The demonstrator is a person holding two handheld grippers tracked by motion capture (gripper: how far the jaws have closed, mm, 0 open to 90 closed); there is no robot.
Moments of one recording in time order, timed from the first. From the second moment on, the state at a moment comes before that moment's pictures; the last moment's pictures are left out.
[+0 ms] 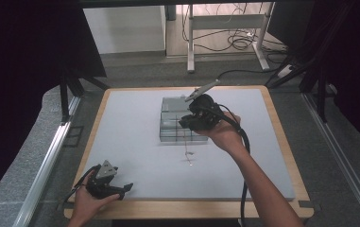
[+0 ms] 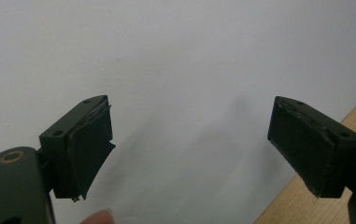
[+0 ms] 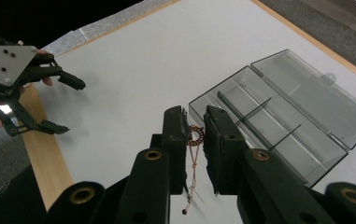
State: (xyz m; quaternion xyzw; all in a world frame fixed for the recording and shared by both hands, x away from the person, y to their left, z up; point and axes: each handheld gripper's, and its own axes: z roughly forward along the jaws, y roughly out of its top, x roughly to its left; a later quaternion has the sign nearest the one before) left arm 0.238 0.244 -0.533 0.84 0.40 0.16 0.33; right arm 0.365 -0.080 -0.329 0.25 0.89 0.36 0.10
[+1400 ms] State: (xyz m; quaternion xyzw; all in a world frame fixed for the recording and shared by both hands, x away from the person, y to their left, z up) left arm 0.238 0.245 -0.533 0.84 0.40 0.16 0.34; right arm 0.376 -0.056 -0.269 0.25 0.87 0.41 0.13
